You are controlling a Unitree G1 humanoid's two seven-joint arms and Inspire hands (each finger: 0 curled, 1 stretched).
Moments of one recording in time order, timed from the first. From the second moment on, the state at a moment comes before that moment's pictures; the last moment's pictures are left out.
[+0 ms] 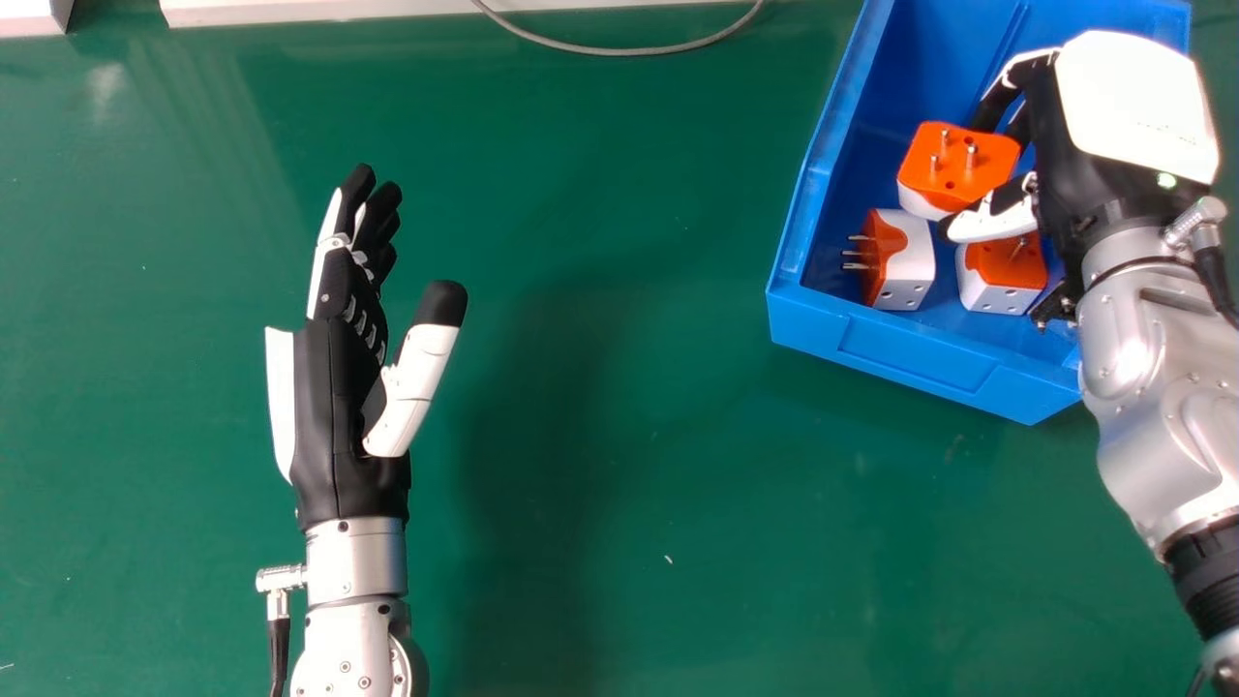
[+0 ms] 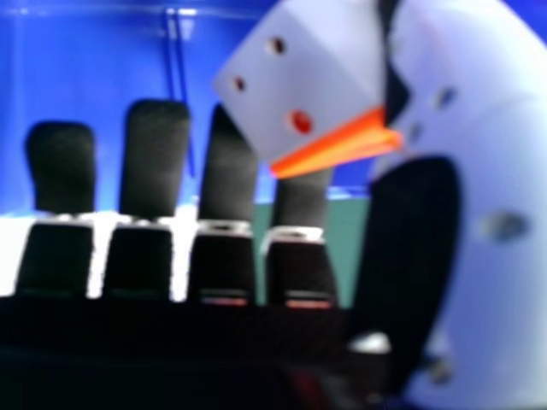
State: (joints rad) left arm -0.27 0.02 0.17 1.00 -0.01 -1.11 0.05; right arm -0.58 -0.44 0.19 0.52 -0.79 0.19 -0.18
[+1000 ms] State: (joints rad) left arm -0.28 0.02 0.17 1.01 -0.02 -1.10 0.03; right arm -0.53 -0.47 0.26 0.18 -0.84 0.46 0.05
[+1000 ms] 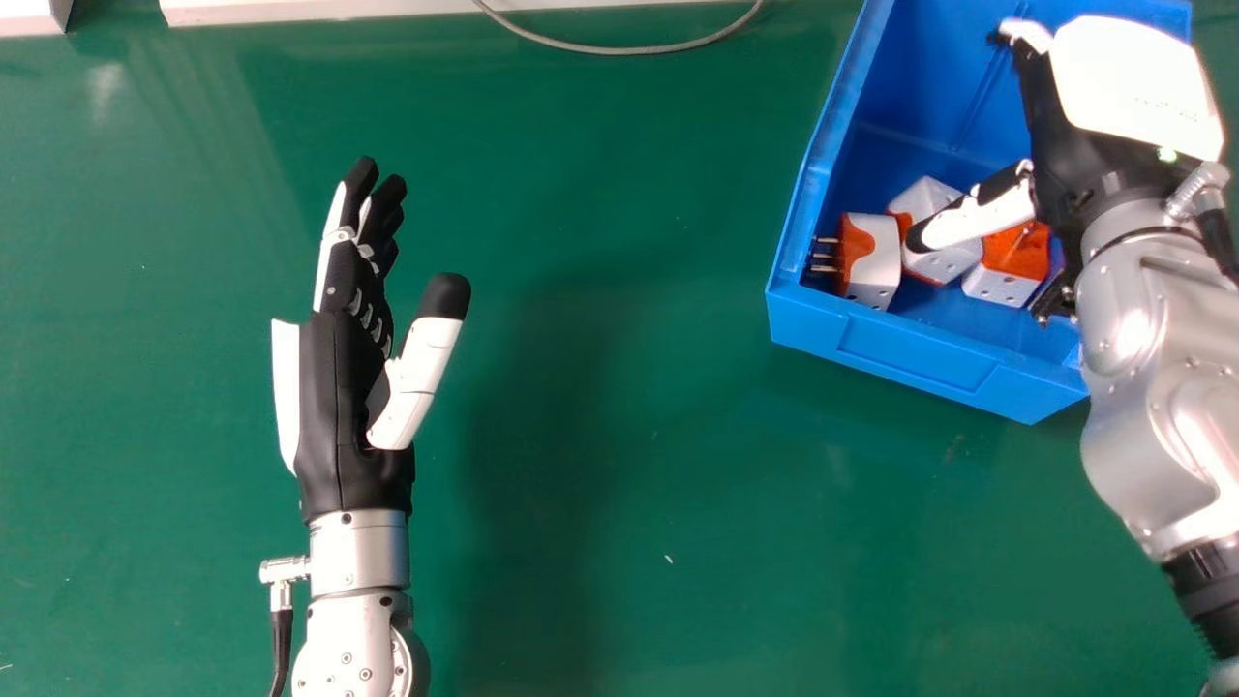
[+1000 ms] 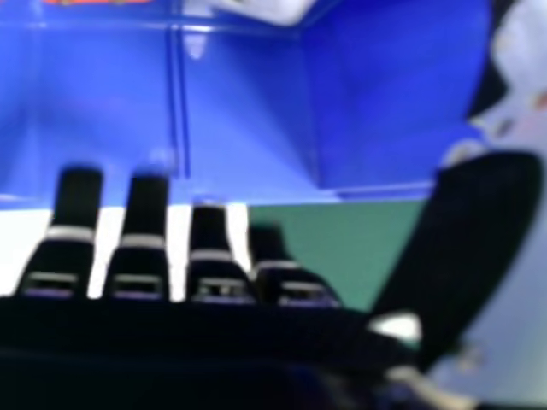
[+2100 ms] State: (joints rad) left arm -0.24 0.02 0.16 1.00 0.00 -1.11 0.03; right arm -0.09 0.05 0.23 0.43 -0.28 -0.63 -0.67
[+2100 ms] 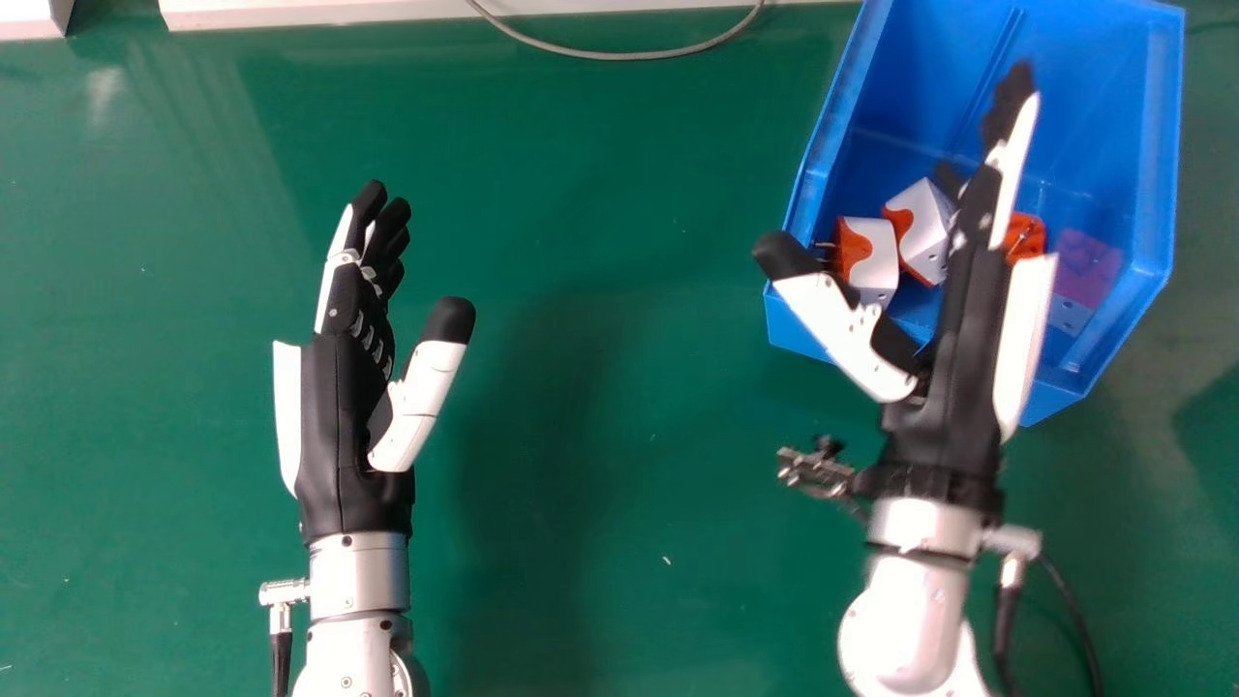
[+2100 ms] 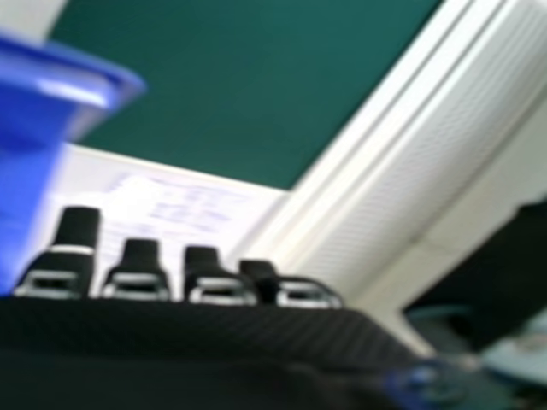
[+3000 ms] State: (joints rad) left arm -0.22 -0.02 0.11 0.99 0.04 -1.11 0.05; right arm 0.05 0.07 0.20 0.36 -0.28 -0.66 -0.51
